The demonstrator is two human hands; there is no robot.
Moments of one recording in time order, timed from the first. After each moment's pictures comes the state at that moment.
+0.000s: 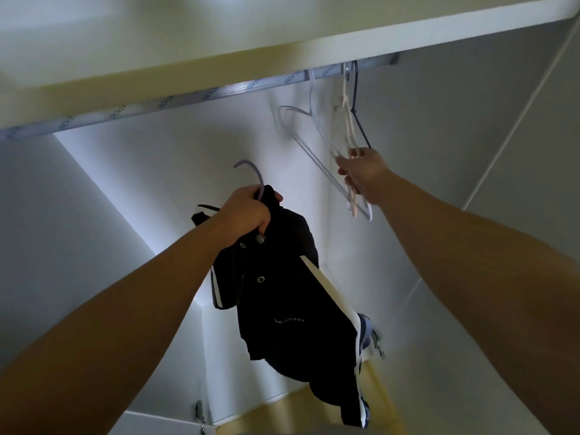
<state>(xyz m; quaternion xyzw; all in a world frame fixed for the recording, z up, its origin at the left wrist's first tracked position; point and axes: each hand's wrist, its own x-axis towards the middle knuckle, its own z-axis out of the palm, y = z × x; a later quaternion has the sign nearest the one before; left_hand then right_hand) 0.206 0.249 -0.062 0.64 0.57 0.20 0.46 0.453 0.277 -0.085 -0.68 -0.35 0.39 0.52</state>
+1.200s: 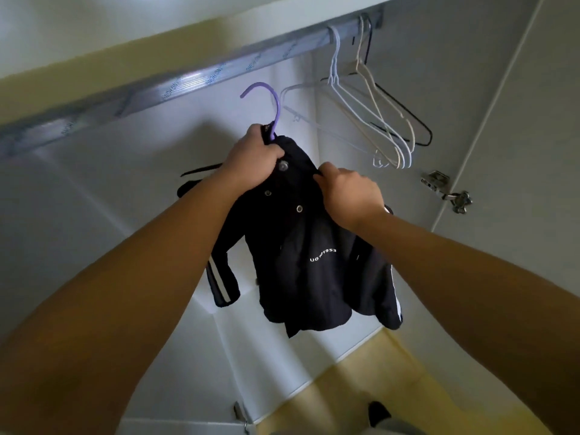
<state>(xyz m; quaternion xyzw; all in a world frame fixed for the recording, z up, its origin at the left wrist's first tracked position) 0.174 0.305 -0.047 0.79 0.47 0.25 0.30 0.324 0.189 -0.122 -0.78 -0.59 -0.04 0.22</state>
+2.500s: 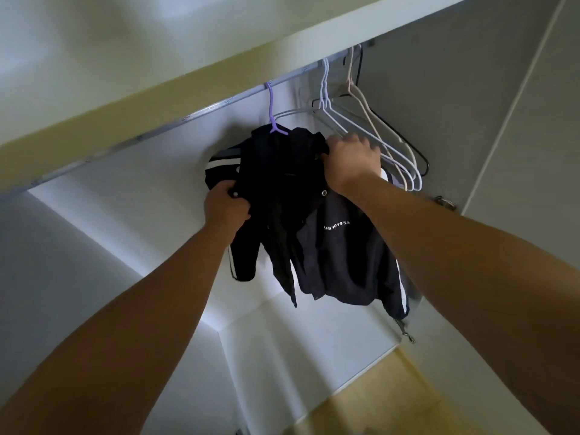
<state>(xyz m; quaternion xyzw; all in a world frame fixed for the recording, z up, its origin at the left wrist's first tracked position) 0.179 0.372 -0.120 0.66 0.57 0.33 0.35 0.411 0.292 -0.088 -0.83 -0.52 -0.04 0.18</state>
